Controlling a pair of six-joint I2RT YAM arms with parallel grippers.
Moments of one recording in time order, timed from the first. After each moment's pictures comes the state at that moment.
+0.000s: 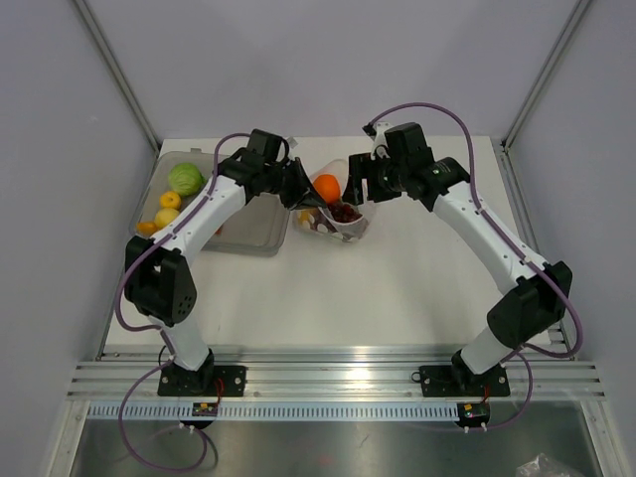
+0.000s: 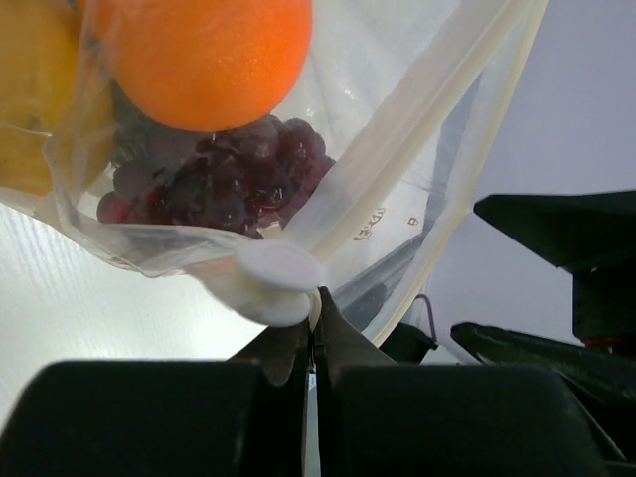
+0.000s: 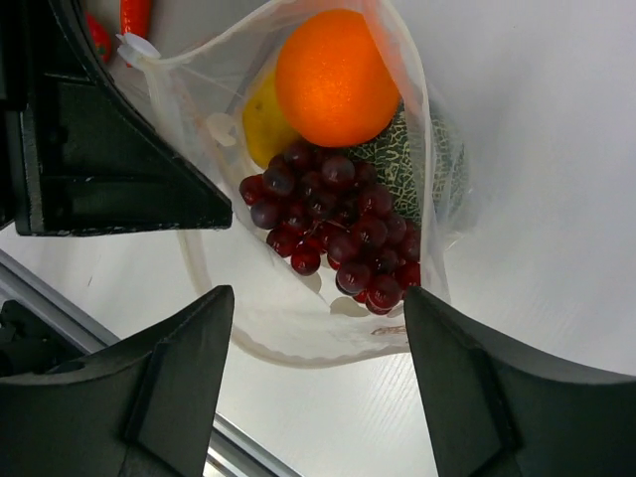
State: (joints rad) left arm -0.42 1.75 1.59 -0.64 0.55 -0.83; right arm 0.49 1.61 1.63 -0.72 -0.20 0.25
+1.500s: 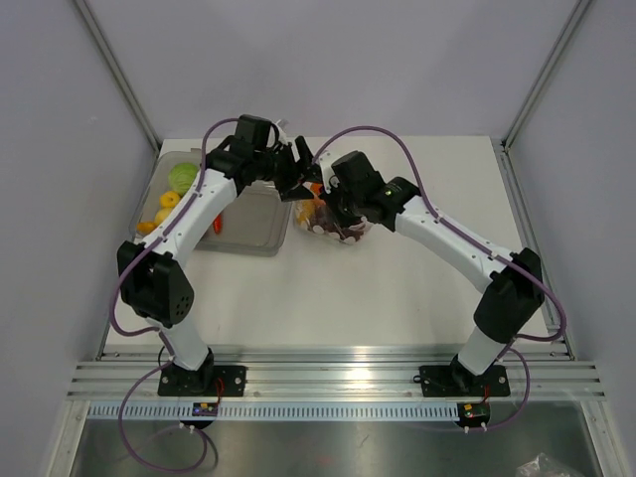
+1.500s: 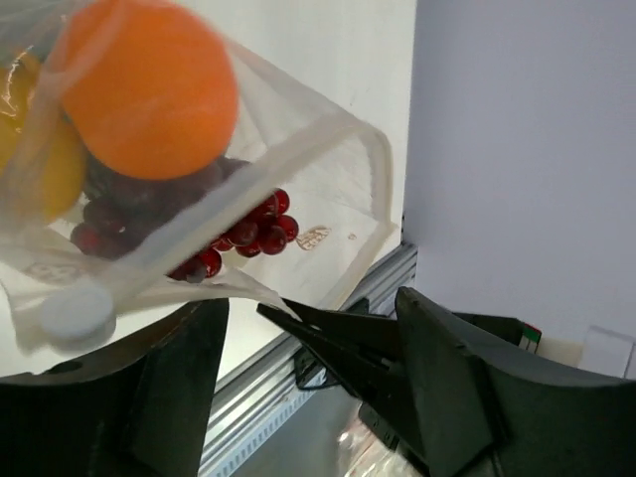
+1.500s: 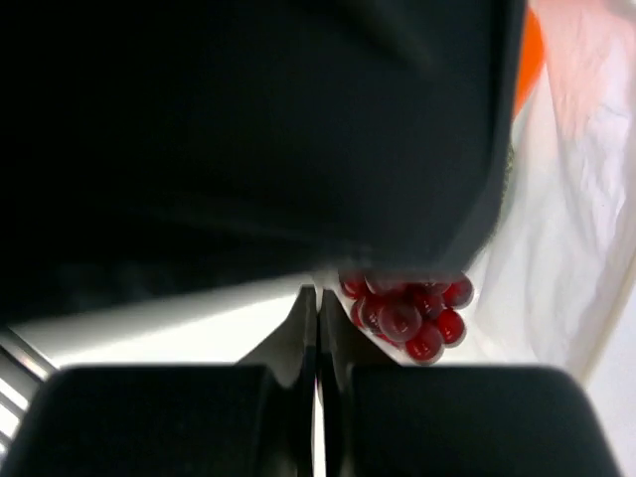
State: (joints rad) left arm -0.40 1.72 1.63 -0.62 0.55 -0.85; right arm 0.74 1.70 1.59 -0.69 0.00 0.00
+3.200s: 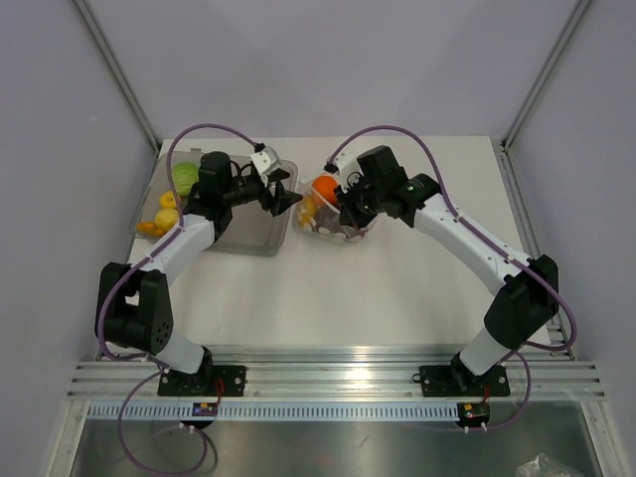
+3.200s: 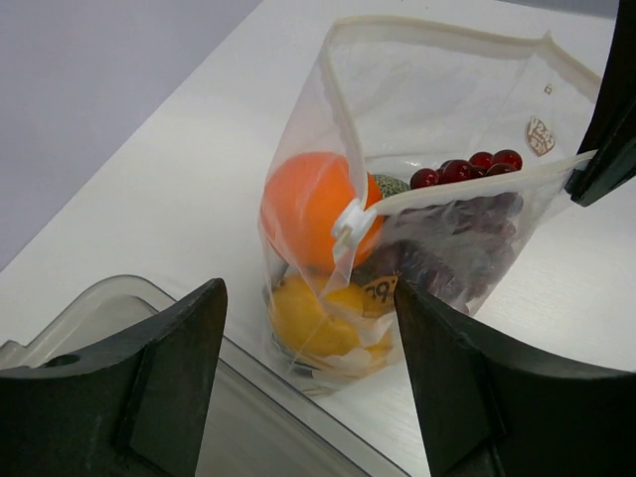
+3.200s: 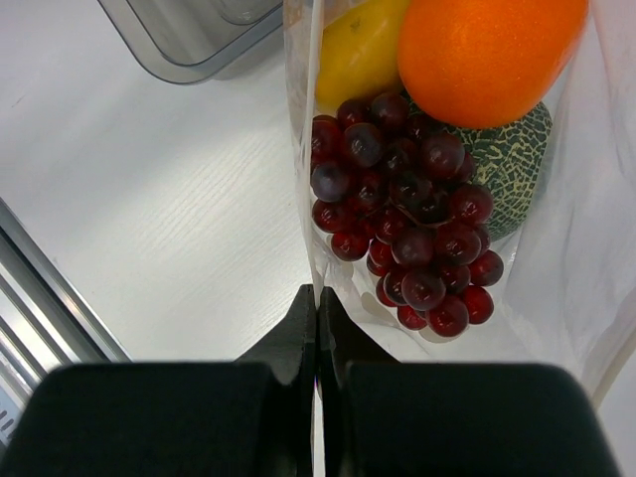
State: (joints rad) left arm -0.23 1.52 1.05 0.23 0.83 0.27; right arm 0.62 1.62 1.51 -0.68 -0.26 -0.11
